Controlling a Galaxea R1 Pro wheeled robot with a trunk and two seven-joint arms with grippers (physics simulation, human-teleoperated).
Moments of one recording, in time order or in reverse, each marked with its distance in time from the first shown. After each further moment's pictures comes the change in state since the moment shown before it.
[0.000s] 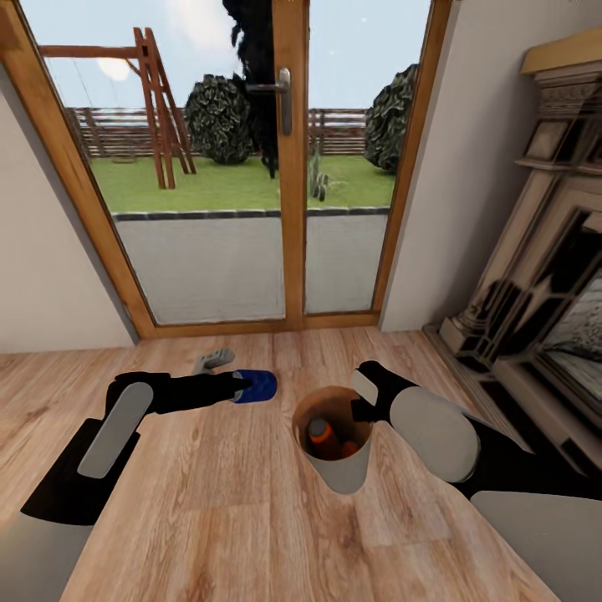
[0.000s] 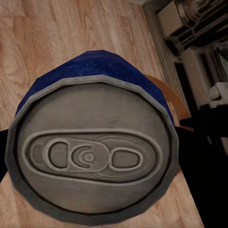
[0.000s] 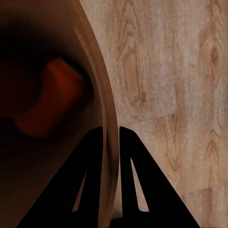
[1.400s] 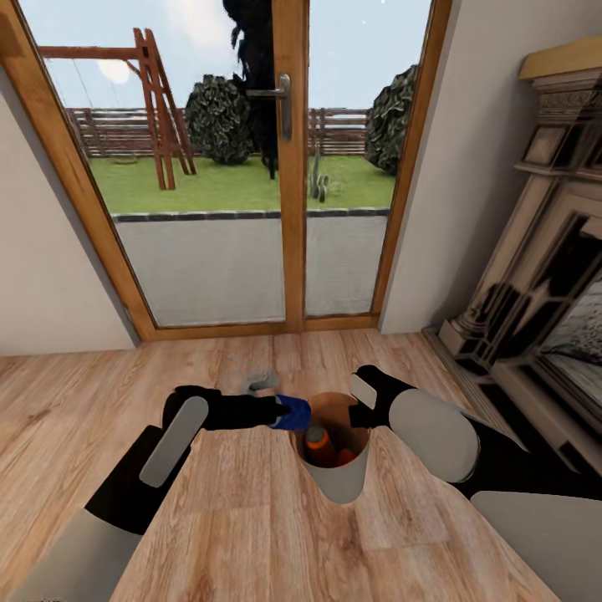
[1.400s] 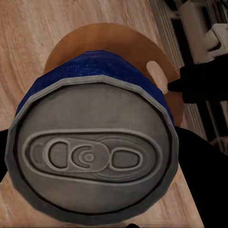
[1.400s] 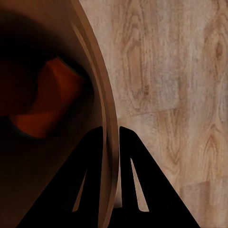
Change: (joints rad) left arm 0.000 -0.144 -0.139 0.113 -0.098 -0.002 0.016; right arm 0.000 0.000 0.003 0.038 -0.001 0.001 0.010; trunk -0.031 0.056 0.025
